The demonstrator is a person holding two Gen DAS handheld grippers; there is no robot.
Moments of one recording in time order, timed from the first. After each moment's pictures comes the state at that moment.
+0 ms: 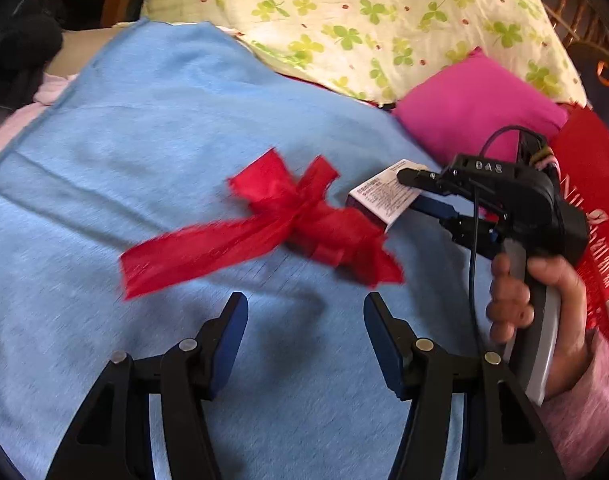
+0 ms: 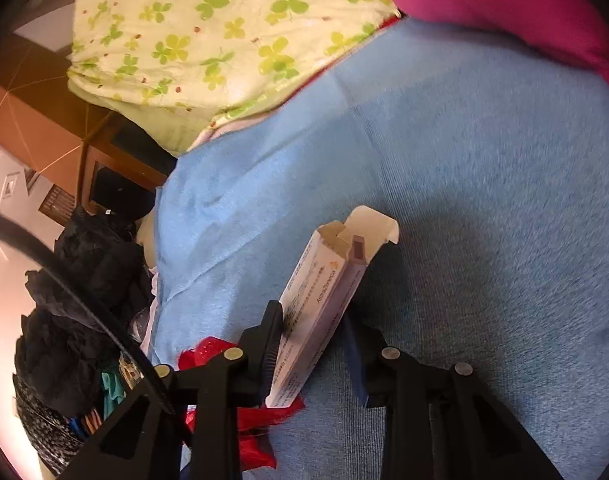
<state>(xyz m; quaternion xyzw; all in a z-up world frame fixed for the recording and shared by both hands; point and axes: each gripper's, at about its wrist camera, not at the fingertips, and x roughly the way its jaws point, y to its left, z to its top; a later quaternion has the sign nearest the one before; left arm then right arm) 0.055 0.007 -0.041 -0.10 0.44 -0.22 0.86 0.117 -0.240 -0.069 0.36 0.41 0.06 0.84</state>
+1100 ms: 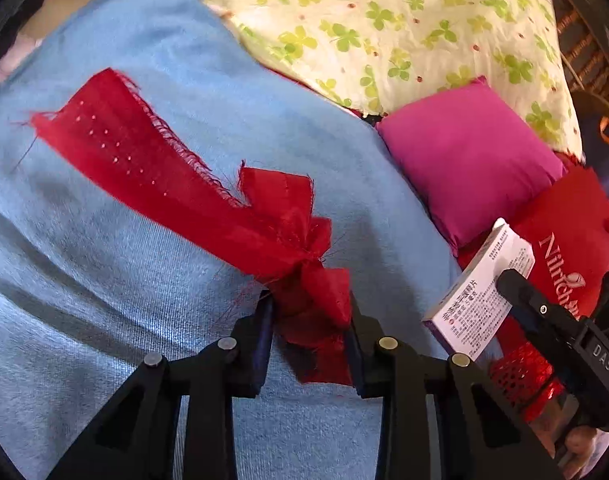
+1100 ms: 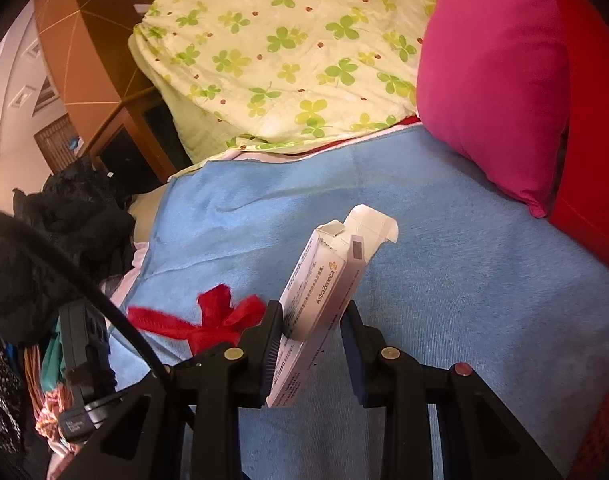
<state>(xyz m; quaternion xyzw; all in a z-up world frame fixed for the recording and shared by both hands) 0.108 -0.024 -0.038 -0.17 0.45 -0.26 0.84 0.029 -0.222 0.015 0.19 0.35 0.02 0.92</state>
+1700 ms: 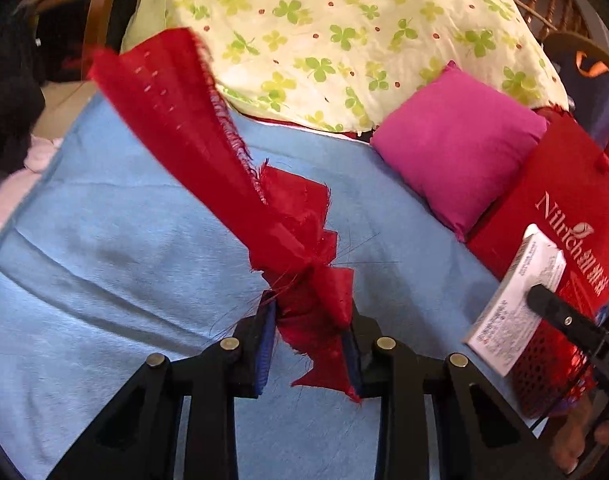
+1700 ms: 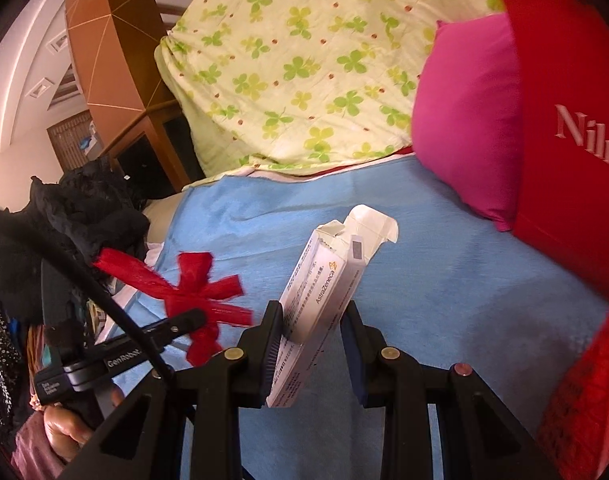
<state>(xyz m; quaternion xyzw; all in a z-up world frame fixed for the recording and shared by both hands) 0.055 -0.017 0.018 -0.06 0.39 -0.23 0.89 -0.044 -0.224 0.041 0.16 0.31 0.02 0.94</state>
